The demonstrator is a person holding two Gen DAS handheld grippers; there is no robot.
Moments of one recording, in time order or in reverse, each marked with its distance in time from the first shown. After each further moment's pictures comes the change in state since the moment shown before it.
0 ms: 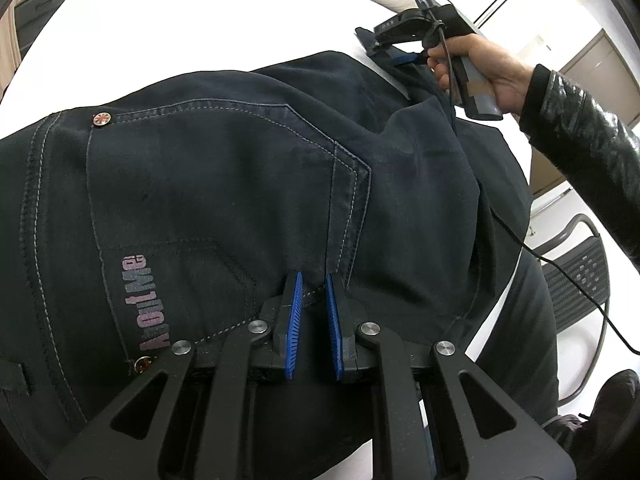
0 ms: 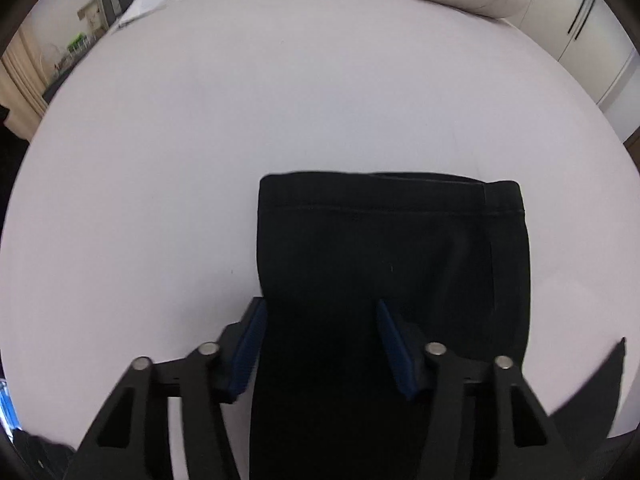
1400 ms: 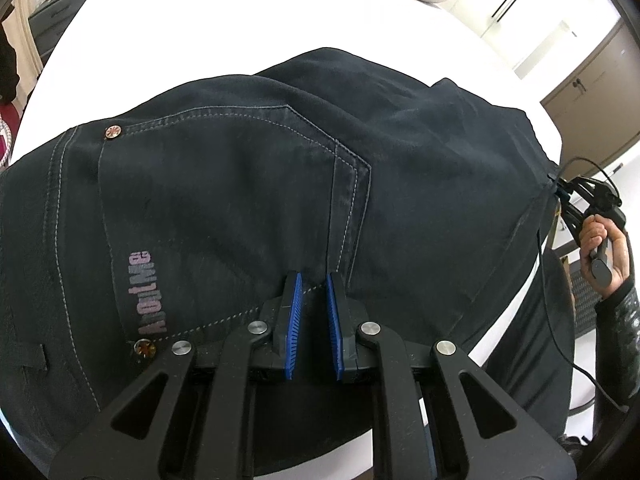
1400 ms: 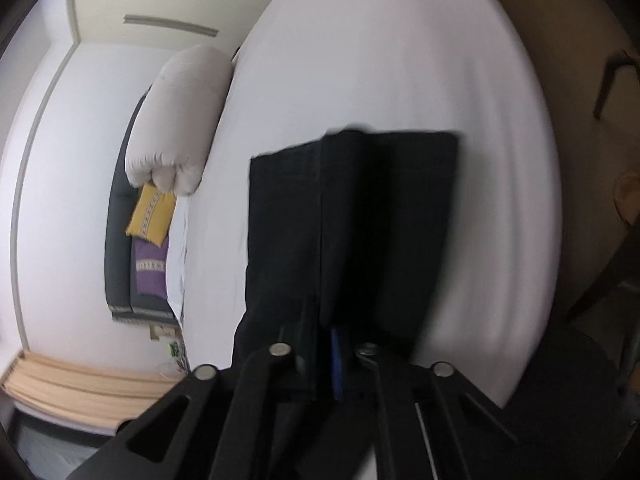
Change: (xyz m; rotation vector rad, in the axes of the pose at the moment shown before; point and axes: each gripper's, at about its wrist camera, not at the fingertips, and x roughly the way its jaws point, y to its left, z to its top) left arm 0.006 -0.045 0.004 0.001 0.040 0.147; right arm -0.089 -0.334 -0.324 1.134 -0.333 0.559
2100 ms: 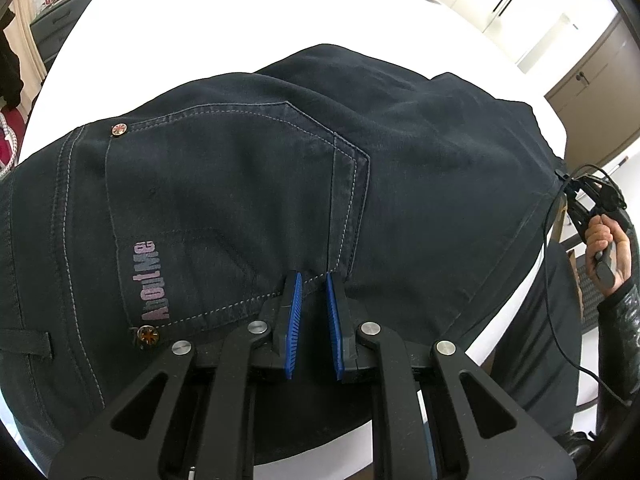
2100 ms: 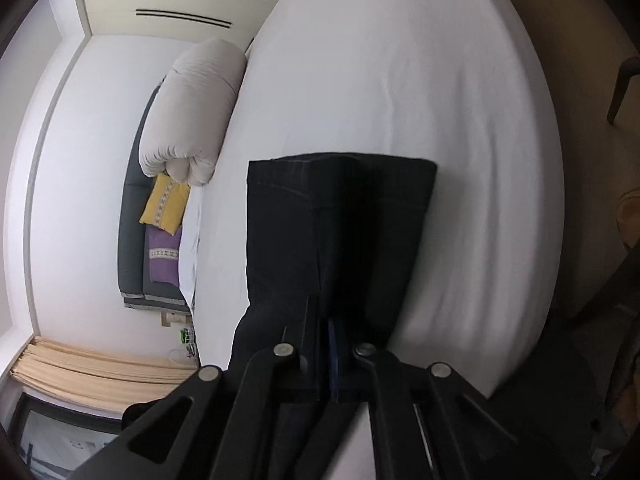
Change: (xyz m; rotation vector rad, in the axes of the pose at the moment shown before) left arm 0.003 -0.008 0.003 0.014 0.000 0.029; right arm -0.007 -0.017 0.005 -0.057 0.046 0.063
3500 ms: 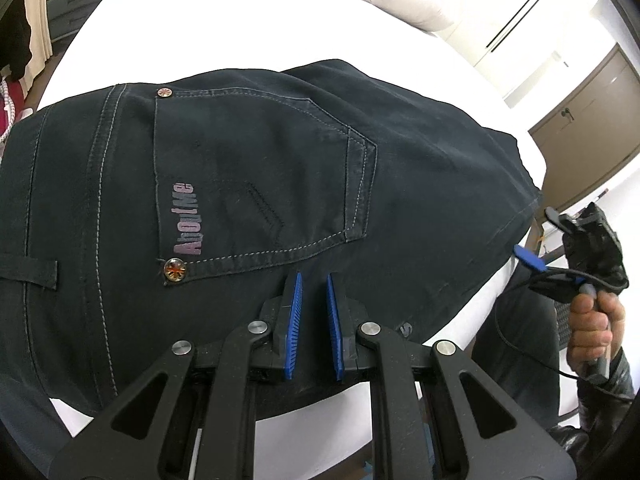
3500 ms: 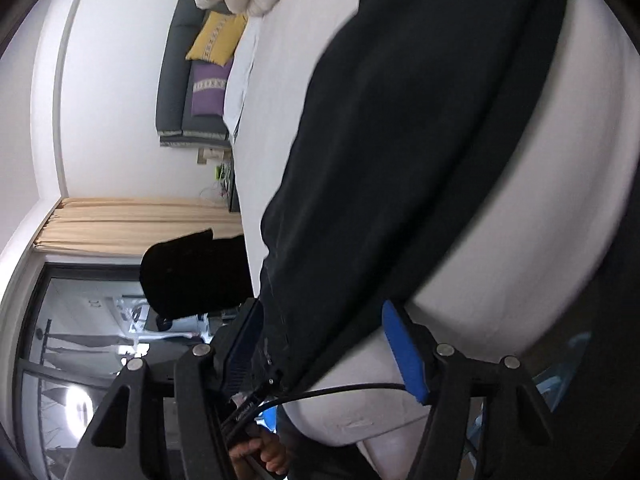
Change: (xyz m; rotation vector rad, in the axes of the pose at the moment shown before) left arm -0.028 0.032 -0.040 -0.081 -0.093 -0.099; right arm 0.050 0.068 -0.188 -0.161 0.560 0.151
